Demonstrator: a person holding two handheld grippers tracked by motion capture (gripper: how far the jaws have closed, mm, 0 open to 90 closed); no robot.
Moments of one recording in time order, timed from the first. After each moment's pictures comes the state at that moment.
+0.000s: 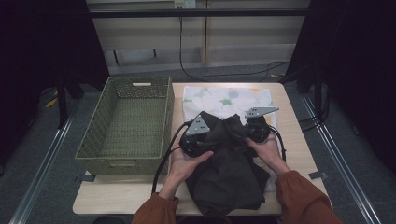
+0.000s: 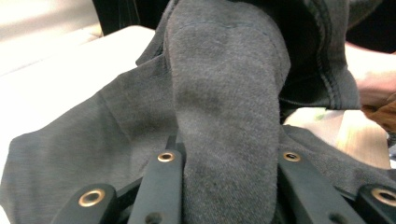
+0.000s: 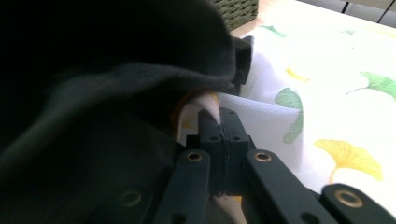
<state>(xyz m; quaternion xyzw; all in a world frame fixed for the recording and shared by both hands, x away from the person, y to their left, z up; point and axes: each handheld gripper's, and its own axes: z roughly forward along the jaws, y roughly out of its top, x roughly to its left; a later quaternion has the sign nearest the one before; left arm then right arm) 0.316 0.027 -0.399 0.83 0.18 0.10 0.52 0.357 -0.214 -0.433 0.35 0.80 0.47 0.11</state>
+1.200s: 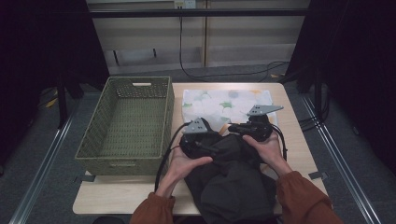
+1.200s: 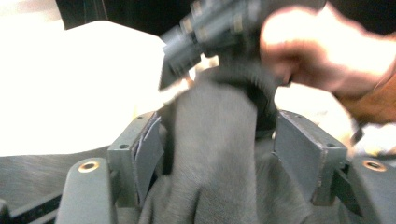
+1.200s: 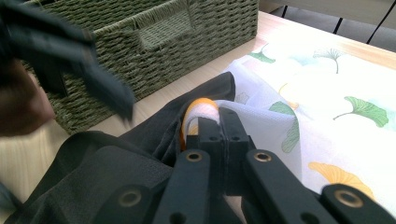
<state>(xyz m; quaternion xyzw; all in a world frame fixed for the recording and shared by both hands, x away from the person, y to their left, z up) 0.337 0.039 -0.415 0.81 0.19 0.04 0.55 0.349 -0.214 -0.416 0.34 0.79 0.49 0.12</state>
